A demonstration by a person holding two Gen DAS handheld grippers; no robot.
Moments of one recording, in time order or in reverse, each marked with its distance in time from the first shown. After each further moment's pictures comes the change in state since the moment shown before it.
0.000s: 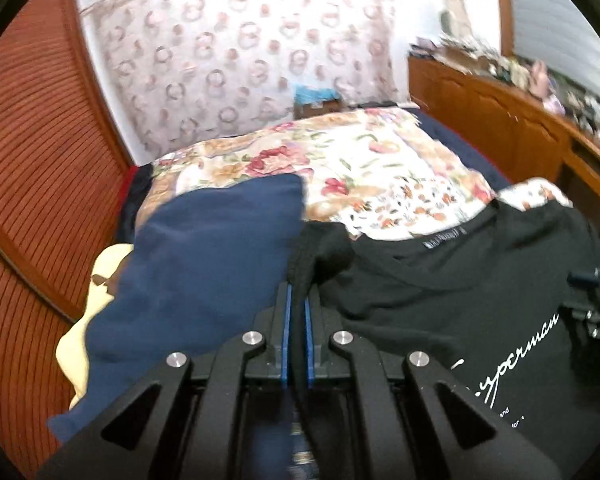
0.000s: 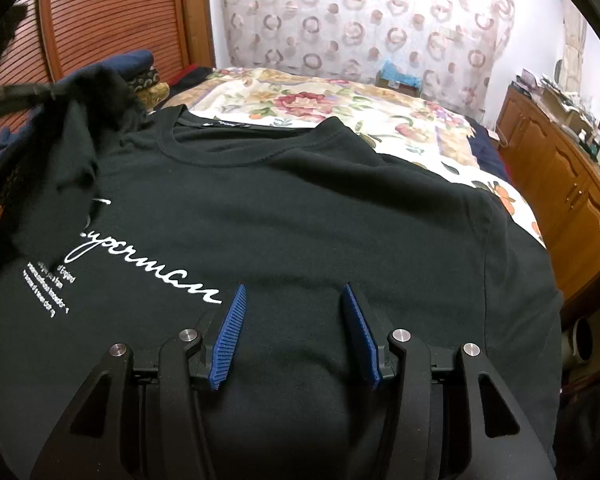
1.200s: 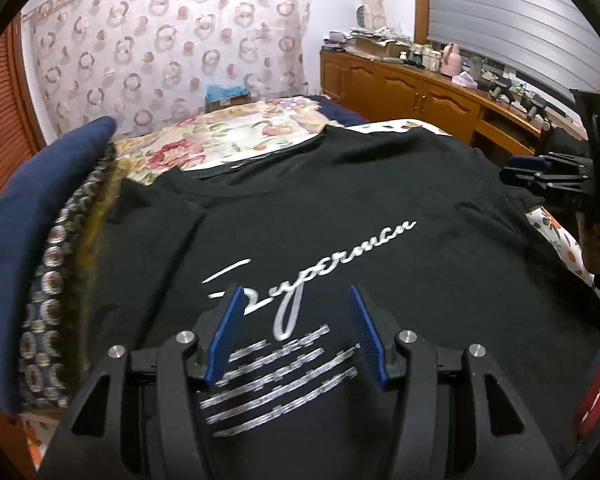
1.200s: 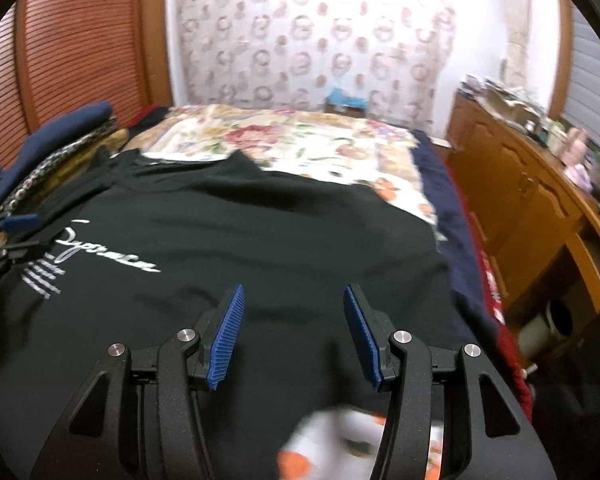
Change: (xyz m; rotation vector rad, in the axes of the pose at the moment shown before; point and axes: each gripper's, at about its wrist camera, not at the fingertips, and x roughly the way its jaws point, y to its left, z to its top) left arm -0.022 -0.141 -0.091 0.118 -0.017 -0.273; right arm -0.088 -0.078 -0.048 0.108 -0.126 -0.138
